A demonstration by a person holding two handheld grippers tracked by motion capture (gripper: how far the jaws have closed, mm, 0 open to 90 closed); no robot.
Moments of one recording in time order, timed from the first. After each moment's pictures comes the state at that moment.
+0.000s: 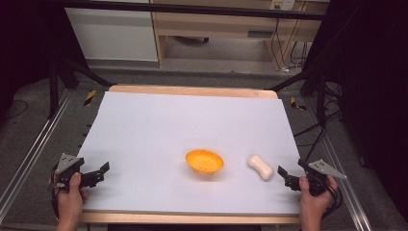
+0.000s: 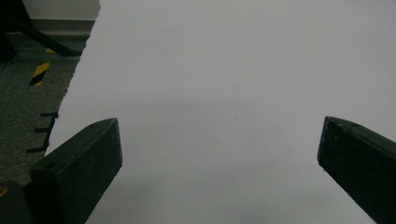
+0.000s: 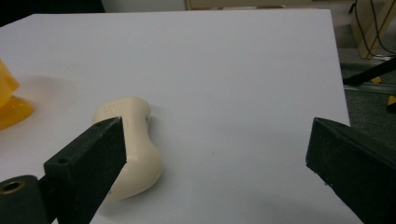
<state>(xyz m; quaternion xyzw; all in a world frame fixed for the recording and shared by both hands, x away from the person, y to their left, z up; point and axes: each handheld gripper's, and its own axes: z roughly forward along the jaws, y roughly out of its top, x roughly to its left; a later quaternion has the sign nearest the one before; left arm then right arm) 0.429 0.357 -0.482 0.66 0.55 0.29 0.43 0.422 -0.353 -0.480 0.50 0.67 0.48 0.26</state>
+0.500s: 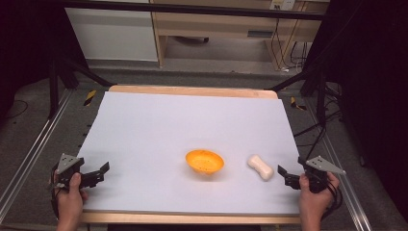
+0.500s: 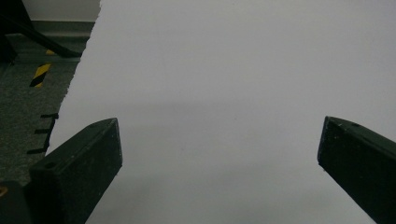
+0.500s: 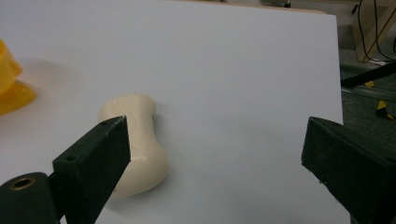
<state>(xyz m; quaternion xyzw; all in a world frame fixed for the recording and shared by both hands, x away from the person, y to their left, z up) 0.429 0.357 -0.482 0.66 0.55 0.29 0.43 0.423 -0.345 -0.461 0.49 0.70 0.44 0.27</state>
